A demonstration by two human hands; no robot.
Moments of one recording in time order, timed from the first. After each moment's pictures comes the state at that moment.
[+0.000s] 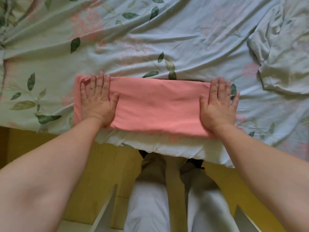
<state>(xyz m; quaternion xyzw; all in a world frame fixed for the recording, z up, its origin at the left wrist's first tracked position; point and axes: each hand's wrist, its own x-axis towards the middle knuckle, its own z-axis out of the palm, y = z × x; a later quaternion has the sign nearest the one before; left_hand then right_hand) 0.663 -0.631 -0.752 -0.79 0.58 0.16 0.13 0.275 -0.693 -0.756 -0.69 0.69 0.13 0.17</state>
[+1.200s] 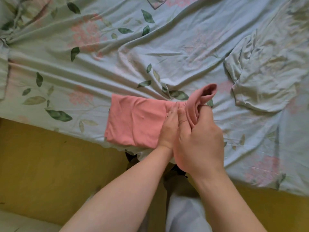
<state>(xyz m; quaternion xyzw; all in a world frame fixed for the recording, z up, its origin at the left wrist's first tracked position) 0.365 -0.625 -0.656 -0.71 0.35 0.53 -0.31 0.316 -0.644 -0.536 -0.58 0.72 -0.16 0.35</state>
